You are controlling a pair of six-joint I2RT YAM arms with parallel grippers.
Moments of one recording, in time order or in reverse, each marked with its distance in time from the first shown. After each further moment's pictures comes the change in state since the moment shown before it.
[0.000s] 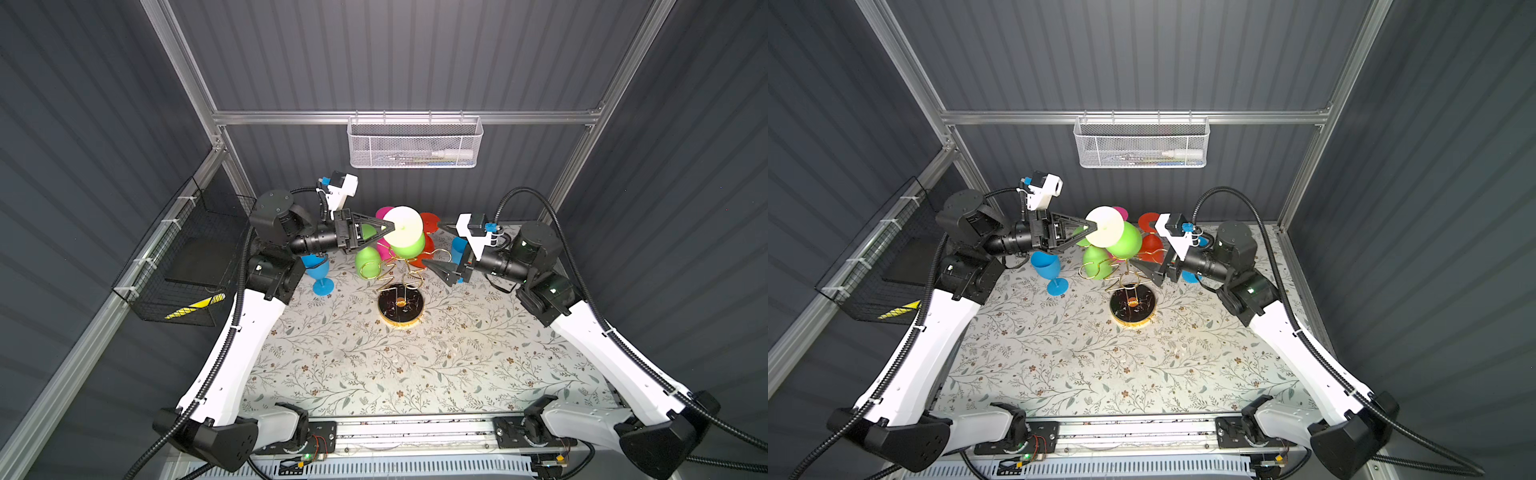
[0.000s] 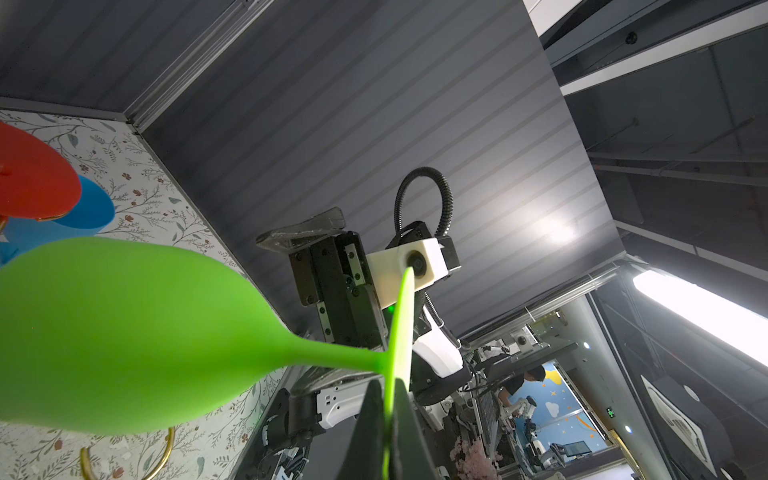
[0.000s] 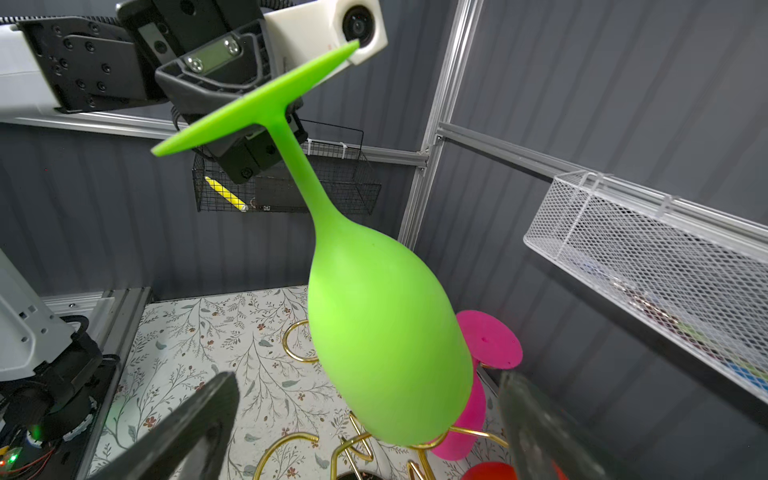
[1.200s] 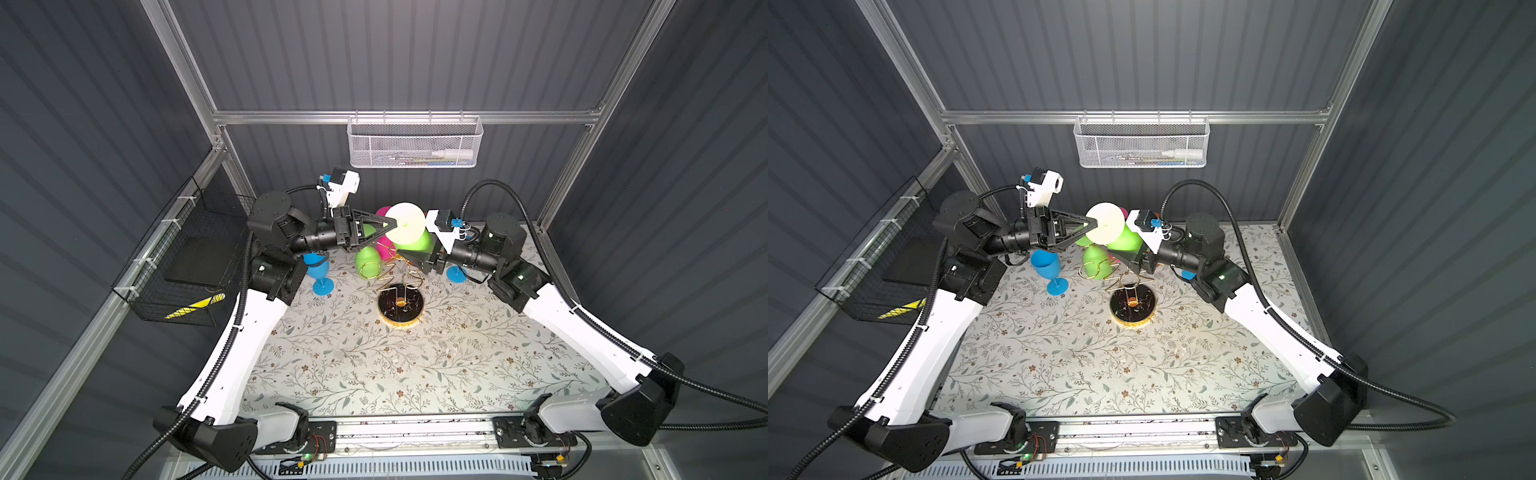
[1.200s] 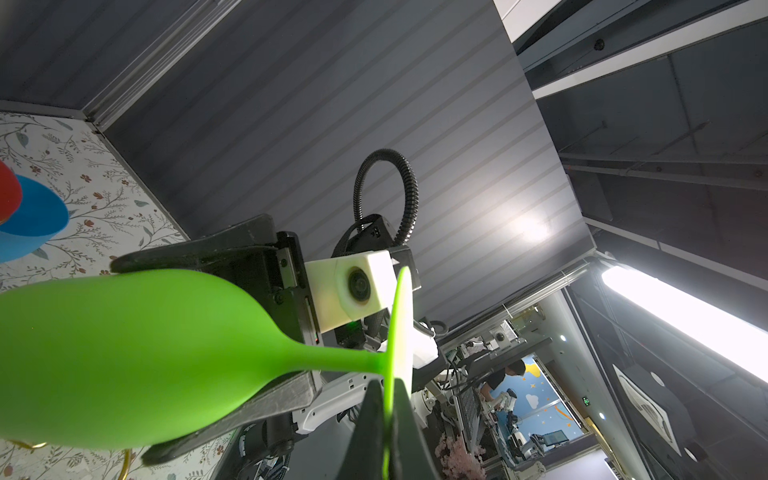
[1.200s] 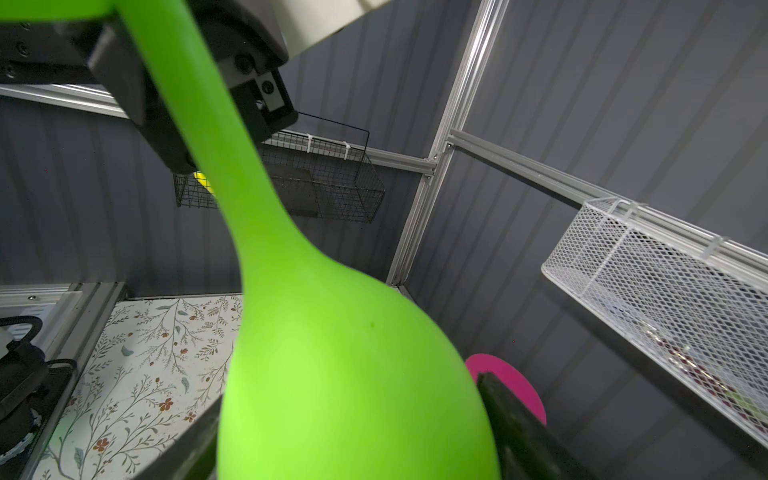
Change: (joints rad) left arm -0.013 0.000 -0.019 0.132 0.011 -0.116; right arm 0.102 0.150 0.084 0.061 0.093 -0.064
